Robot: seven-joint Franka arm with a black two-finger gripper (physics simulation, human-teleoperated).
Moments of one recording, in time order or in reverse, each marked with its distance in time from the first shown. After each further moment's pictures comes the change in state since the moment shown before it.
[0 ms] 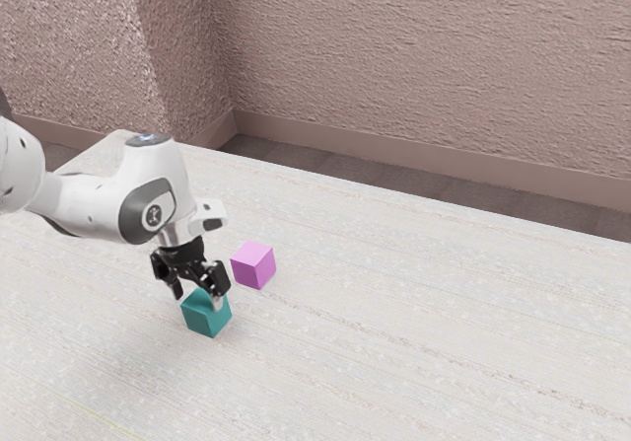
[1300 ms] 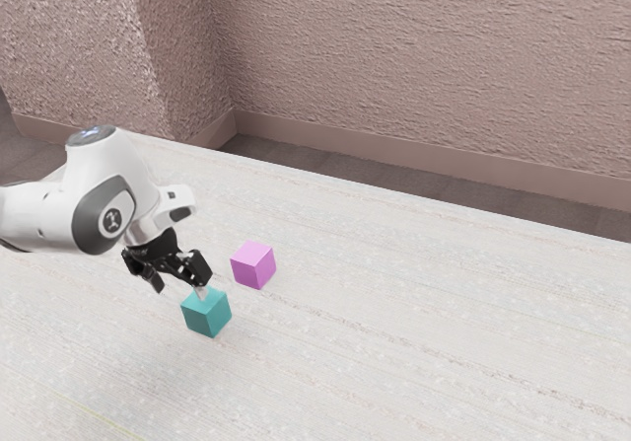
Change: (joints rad) arm 0.005 -0.313 -0.017 -0.236 -0.134 0.088 0.010
